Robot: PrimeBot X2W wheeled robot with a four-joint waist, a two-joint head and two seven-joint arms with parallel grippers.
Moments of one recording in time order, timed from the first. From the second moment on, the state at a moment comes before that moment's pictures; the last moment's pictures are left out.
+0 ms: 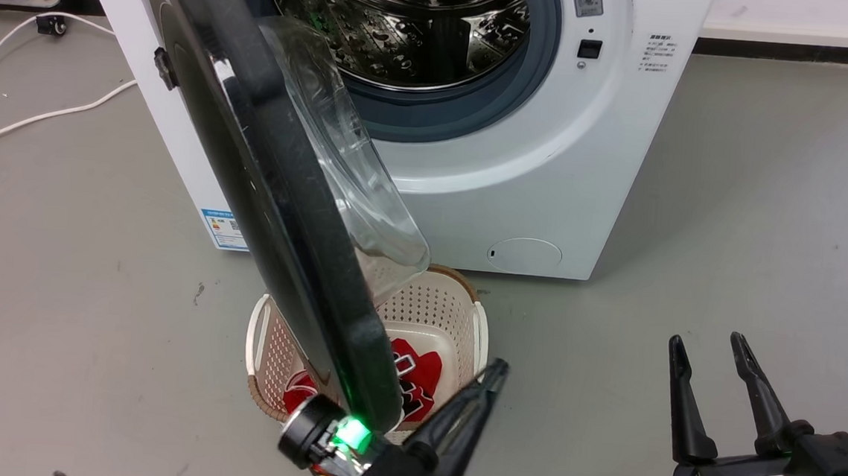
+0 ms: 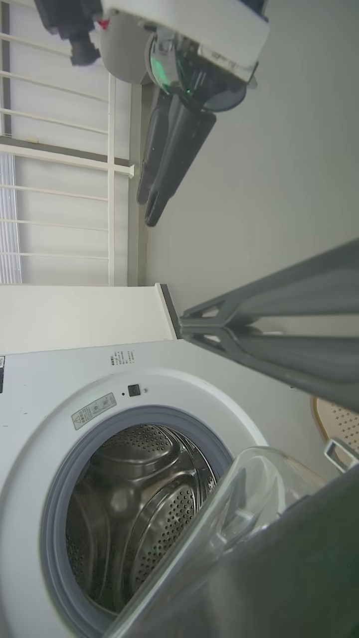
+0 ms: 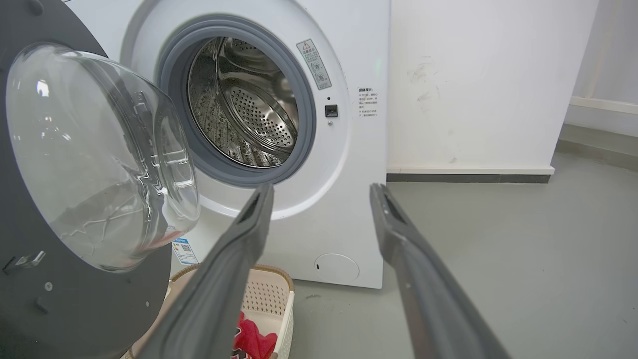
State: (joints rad) left arm -0.08 0.11 -0.65 -0.03 -0.07 0.02 -0.26; right arm 0.06 -0.05 0.02 0.00 0.12 0.13 -0.26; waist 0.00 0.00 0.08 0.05
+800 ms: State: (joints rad) left arm 0.02 0.09 -0.41 -0.01 -0.07 0.05 -0.27; right arm 0.06 -0.05 0.01 0.01 0.13 0.13 -0.26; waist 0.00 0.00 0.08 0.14
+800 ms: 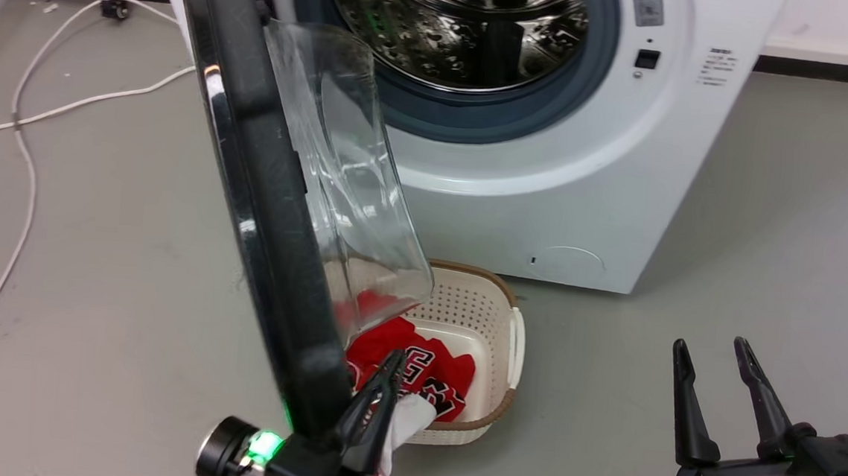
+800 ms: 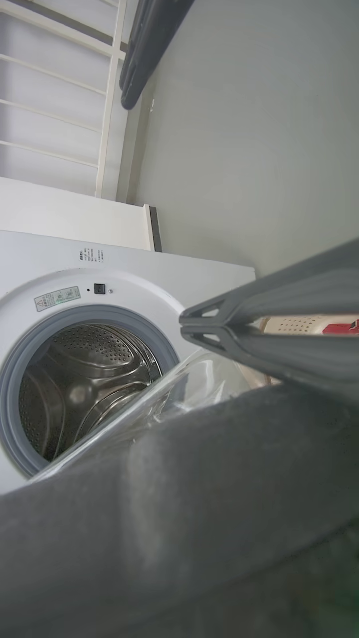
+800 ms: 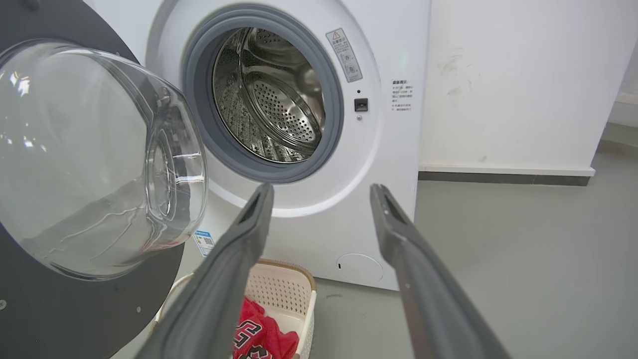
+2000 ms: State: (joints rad) left arm 0.05 0.06 0.22 0.01 -0.21 0.02 -0.27; right arm 0.08 -0.05 -0.01 0.01 0.09 0.13 -0.26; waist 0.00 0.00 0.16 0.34
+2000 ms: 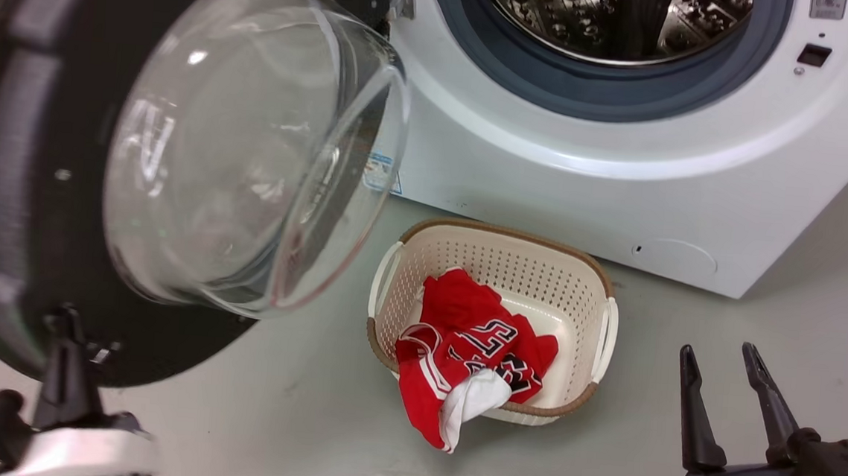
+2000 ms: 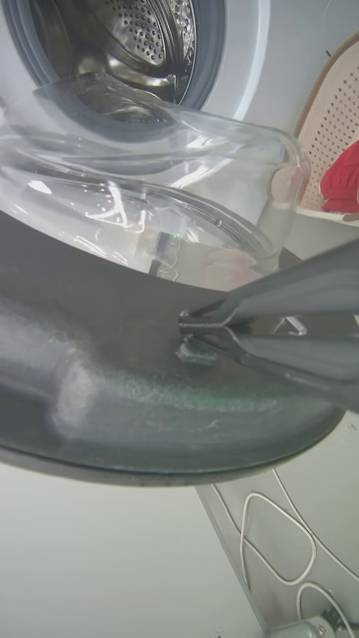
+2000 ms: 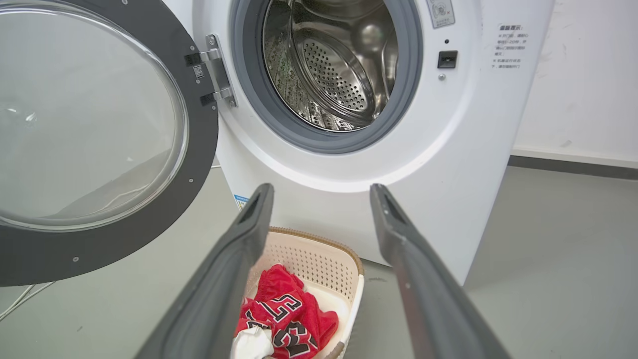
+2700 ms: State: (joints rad) left arm -0.25 0.10 0.61 0.27 -0.16 -0.08 -0.26; right arm 0.01 -0.05 -0.02 0.00 0.05 0.13 -0.26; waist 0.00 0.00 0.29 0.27
